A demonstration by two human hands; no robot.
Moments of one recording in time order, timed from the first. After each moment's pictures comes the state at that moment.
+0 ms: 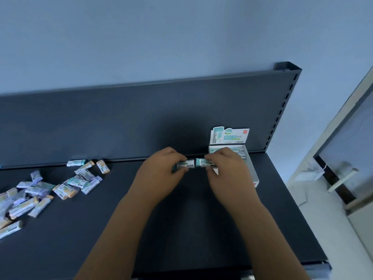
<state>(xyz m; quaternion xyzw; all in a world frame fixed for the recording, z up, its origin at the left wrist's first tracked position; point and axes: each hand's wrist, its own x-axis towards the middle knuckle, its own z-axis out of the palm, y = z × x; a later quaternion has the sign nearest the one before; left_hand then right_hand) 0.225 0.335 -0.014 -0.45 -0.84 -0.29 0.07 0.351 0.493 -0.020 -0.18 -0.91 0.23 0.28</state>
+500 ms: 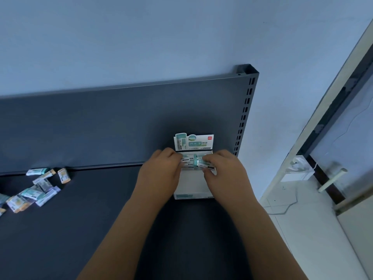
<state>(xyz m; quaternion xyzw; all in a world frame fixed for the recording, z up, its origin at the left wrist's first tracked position) 0.261 0.447 -0.029 -0.43 -0.87 -0.18 0.16 0.379 0.597 -0.029 -0.19 -0.92 0.25 0.25</state>
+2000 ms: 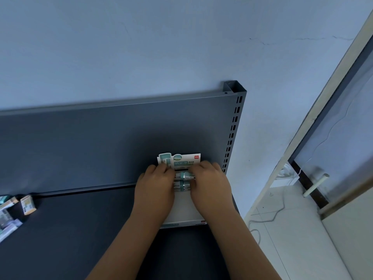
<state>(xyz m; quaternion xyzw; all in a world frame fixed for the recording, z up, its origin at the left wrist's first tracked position) 0.239 0.493 -0.053 -0.40 -0.89 -0.14 0.18 0.331 0.619 -0.043 -0.23 -0.94 0.13 0.21</state>
